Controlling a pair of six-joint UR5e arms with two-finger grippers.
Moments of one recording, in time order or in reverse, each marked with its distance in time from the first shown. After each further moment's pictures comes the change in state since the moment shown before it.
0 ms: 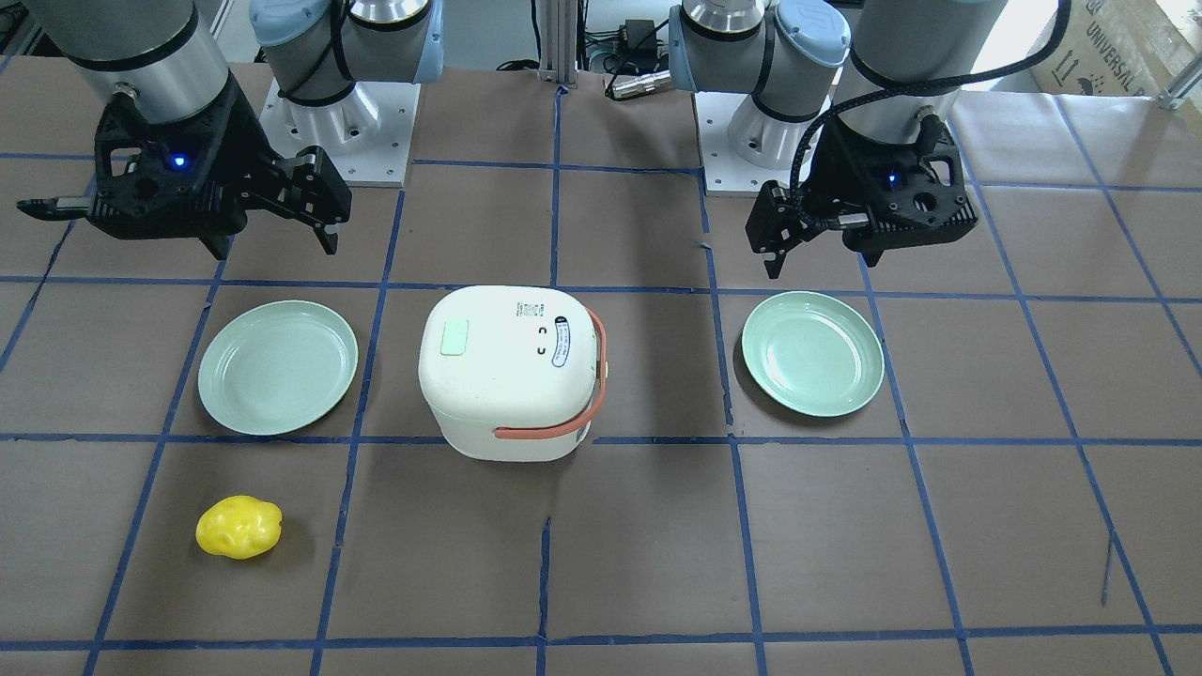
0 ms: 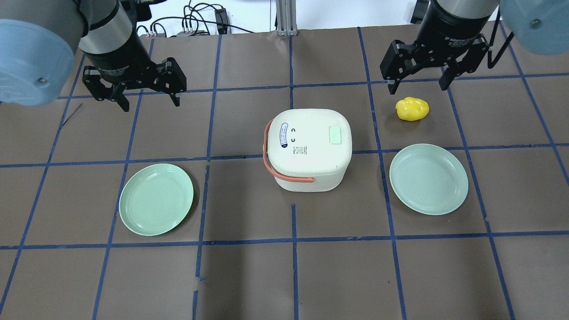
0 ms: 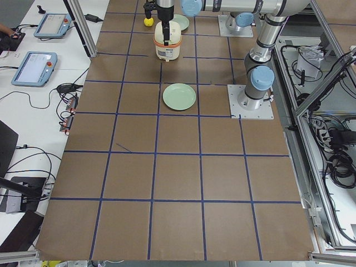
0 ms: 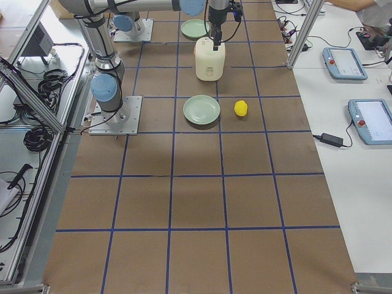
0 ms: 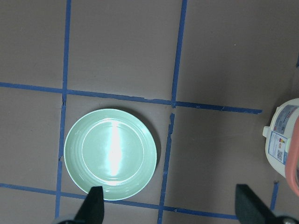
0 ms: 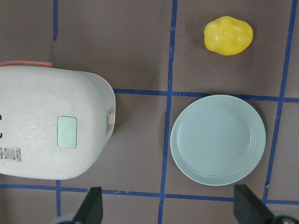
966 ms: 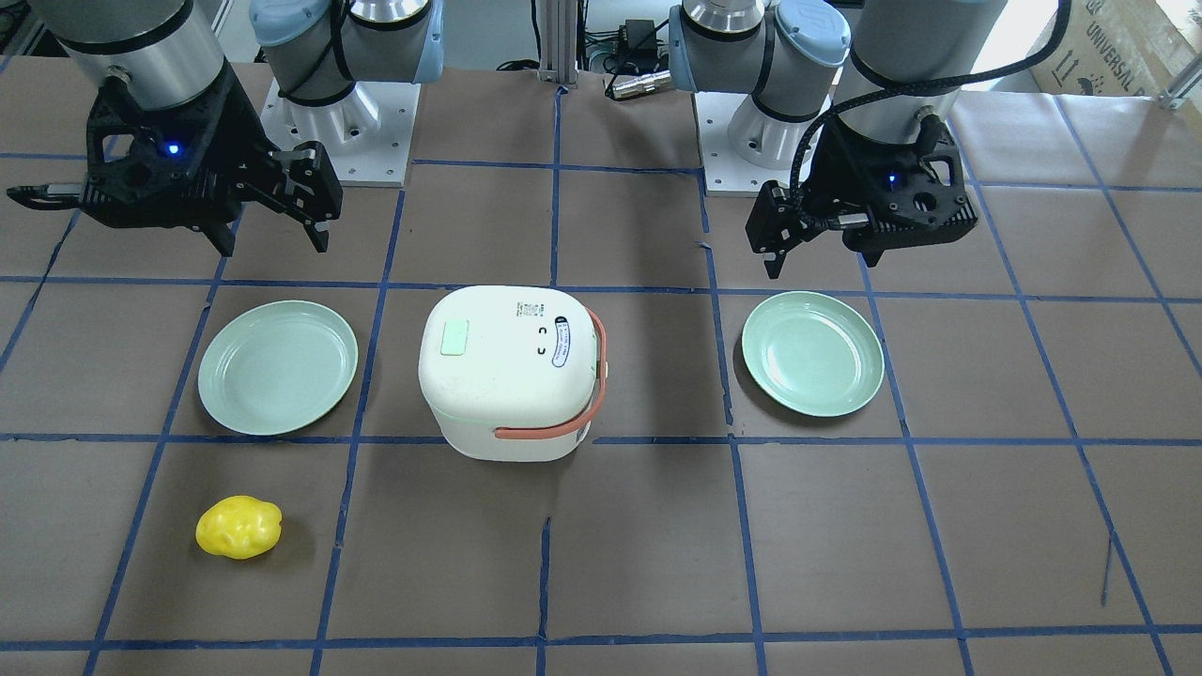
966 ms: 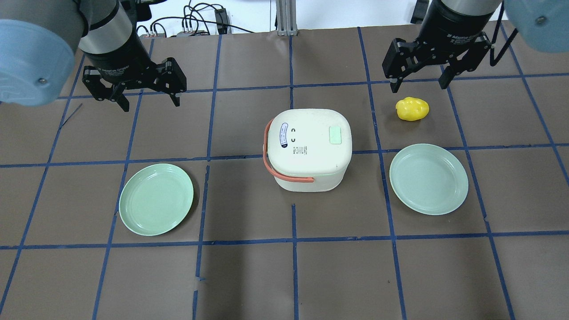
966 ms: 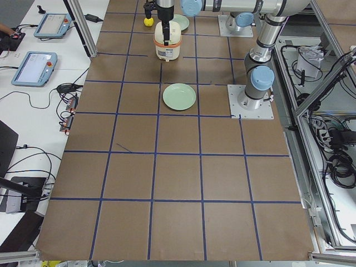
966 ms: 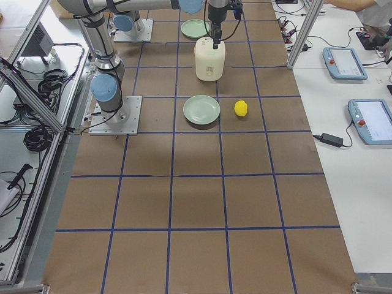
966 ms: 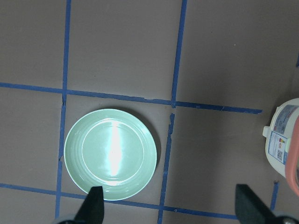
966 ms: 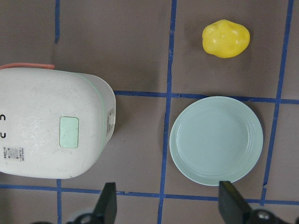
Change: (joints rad) left arm 0.000 0.000 0.000 0.000 0.000 0.001; right arm 0.000 -0.006 -0.013 0.006 -0.001 0.000
